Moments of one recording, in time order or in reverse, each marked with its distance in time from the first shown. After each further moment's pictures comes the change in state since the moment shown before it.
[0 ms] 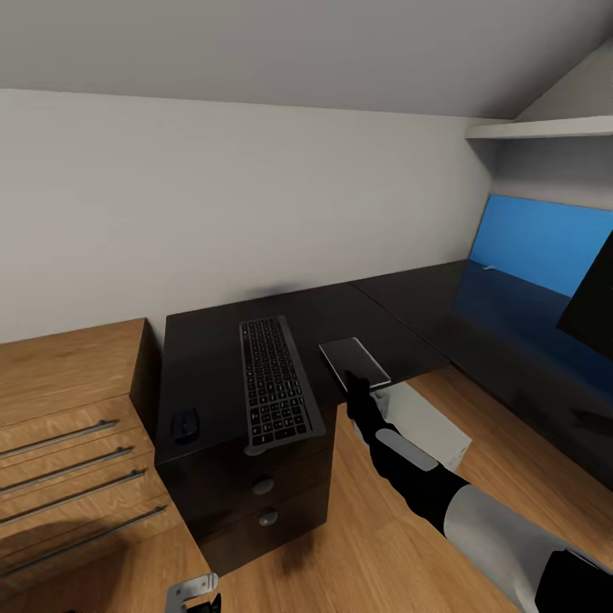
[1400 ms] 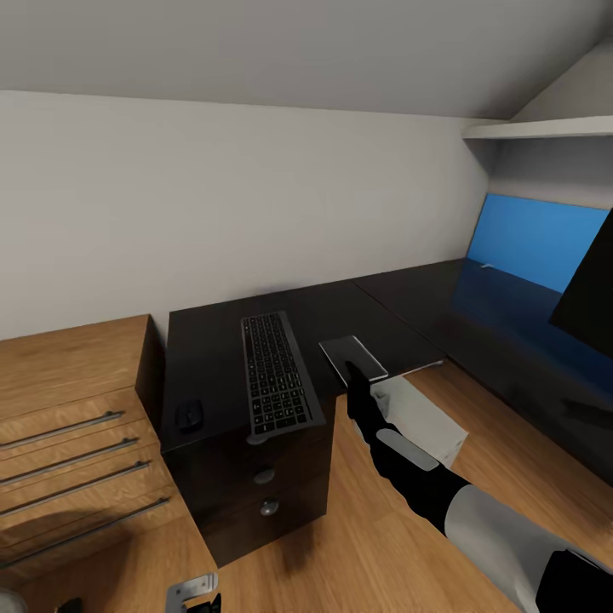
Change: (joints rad) left arm 0.000 0.000 0.000 0.000 -0.001 0.000 0.000; right arm 0.000 -0.003 -0.001 0.000 -0.003 0.003 -0.001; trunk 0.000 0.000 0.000
